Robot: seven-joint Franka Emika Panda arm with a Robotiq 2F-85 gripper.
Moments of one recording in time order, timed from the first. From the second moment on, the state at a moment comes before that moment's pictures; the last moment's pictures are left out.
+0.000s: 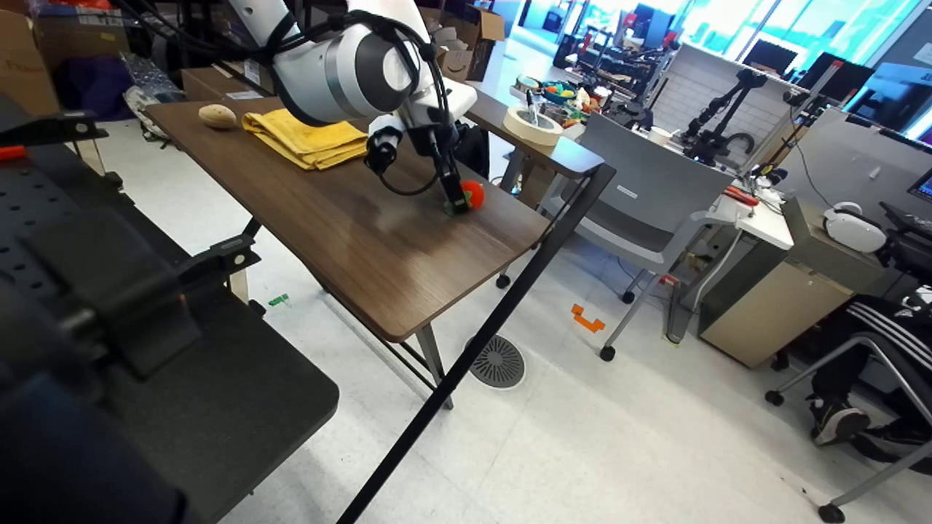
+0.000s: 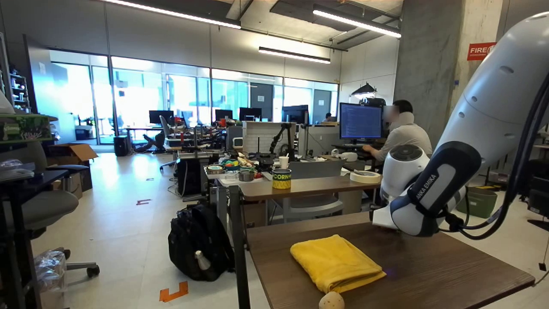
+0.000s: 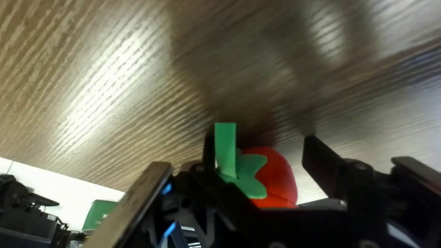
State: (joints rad) arm 0.43 1.32 -0.62 -1.43 0.14 2.99 0.98
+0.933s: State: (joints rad) arm 0.44 1.31 -0.60 -1.44 0.15 3.15 0.95
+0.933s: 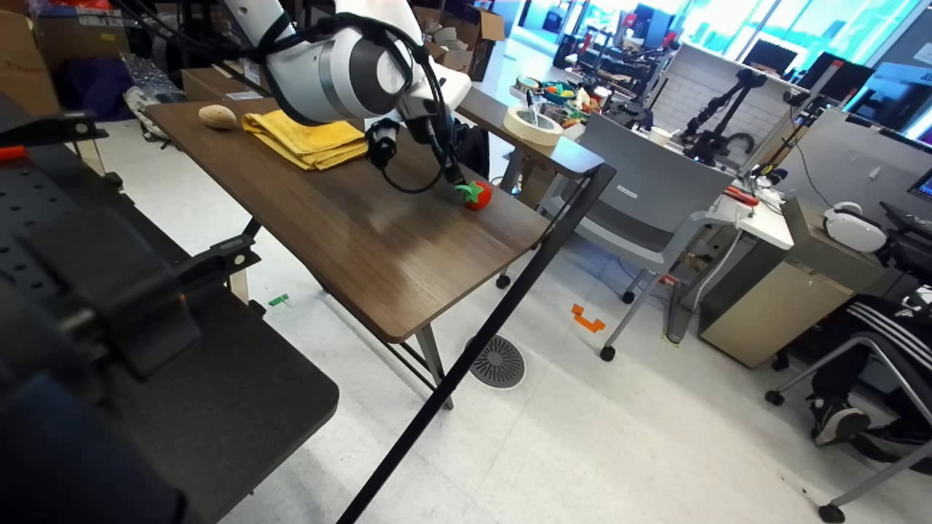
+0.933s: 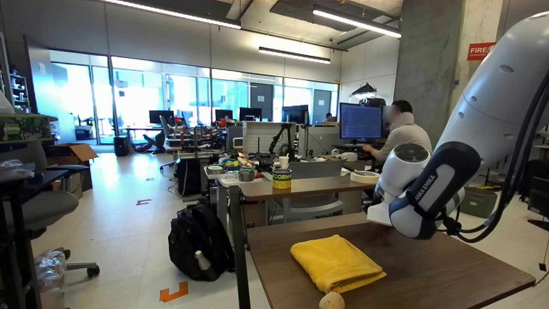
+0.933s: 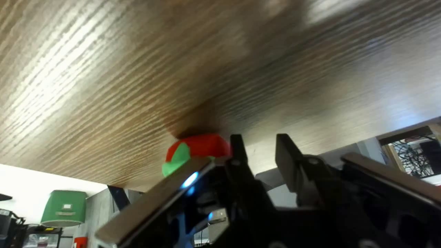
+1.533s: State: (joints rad) arm 0.49 1.31 -0.72 -1.50 0.24 3.20 0.93
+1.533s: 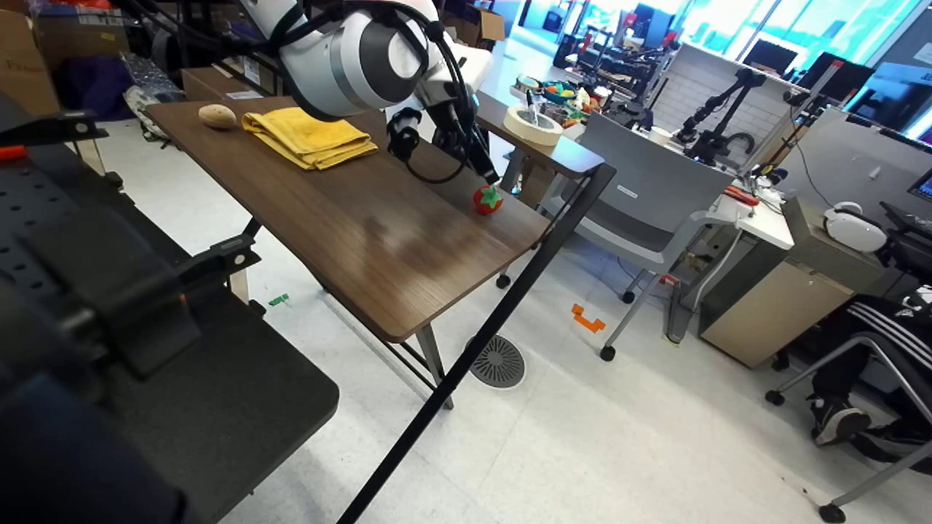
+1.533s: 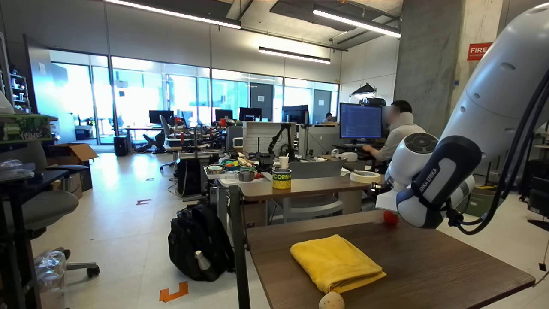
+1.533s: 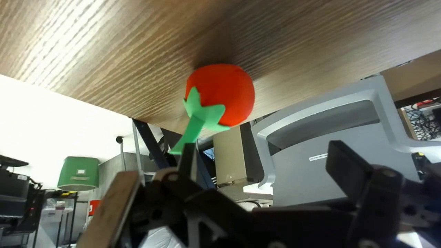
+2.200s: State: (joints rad) arm 0.51 1.34 -0.73 -1.51 0.26 3.18 0.93
